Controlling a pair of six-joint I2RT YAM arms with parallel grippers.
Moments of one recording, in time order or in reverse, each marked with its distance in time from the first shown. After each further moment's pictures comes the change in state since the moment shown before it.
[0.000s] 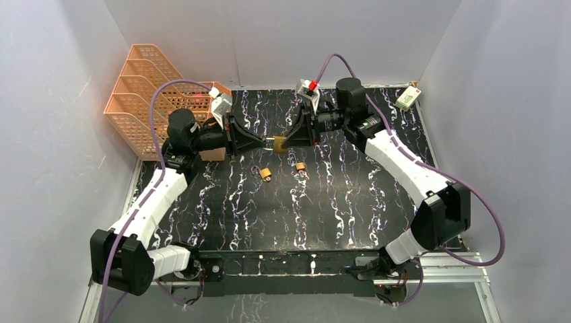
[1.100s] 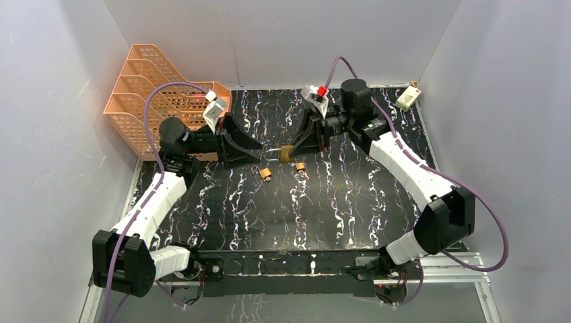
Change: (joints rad) left arm 0.054 -0.017 -0.079 0.323 0.207 -0.282; right arm -0.035 -0.045 -0.030 -0.022 -0.224 -0.060
